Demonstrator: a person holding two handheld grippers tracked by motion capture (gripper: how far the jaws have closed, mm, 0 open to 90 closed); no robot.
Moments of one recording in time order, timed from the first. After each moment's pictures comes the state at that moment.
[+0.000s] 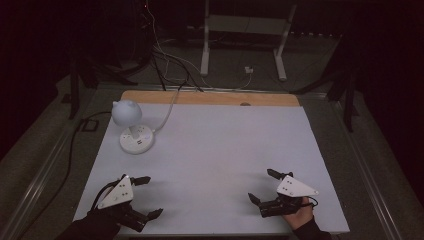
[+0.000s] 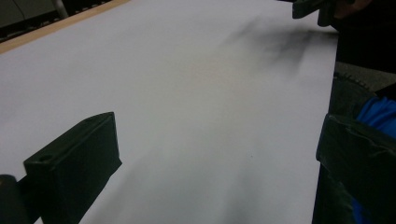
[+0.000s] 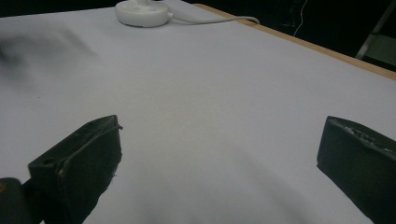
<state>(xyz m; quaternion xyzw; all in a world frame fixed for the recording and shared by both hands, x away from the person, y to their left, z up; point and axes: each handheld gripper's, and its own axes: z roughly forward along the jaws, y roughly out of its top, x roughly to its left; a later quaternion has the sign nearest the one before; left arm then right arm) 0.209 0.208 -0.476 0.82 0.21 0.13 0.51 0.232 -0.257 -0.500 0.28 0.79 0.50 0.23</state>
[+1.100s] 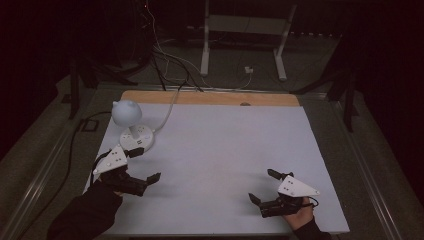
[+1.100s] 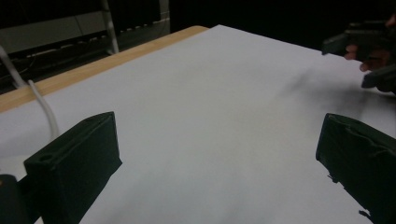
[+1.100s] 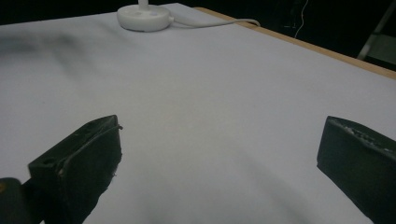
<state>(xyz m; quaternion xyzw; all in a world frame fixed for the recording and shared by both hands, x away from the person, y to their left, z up) 0.265 0.218 -0.444 0.78 0.28 0.17 0.54 0.231 -0.258 -0.499 0.28 0.78 0.50 0.22</state>
